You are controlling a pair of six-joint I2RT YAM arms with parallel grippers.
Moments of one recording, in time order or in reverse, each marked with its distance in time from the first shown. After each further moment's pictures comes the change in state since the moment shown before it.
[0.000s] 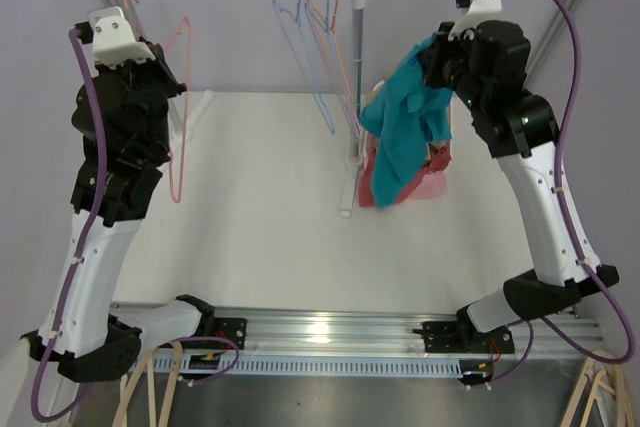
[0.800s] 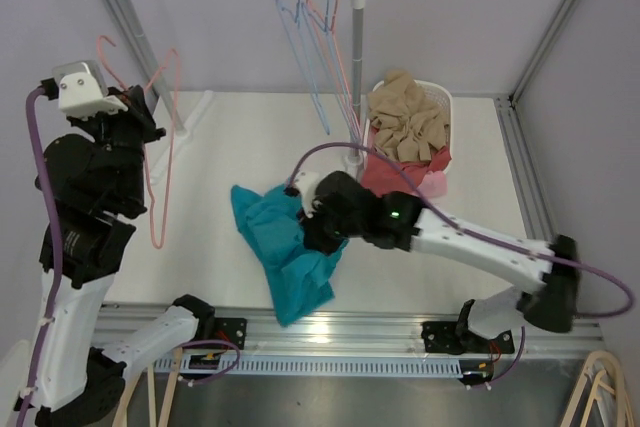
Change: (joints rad) left arm -0.037 -0.249 -0.157 -0.088 -0.028 -0.024; right arm 0.658 0.105 -0.631 0.054 -0.256 0.042
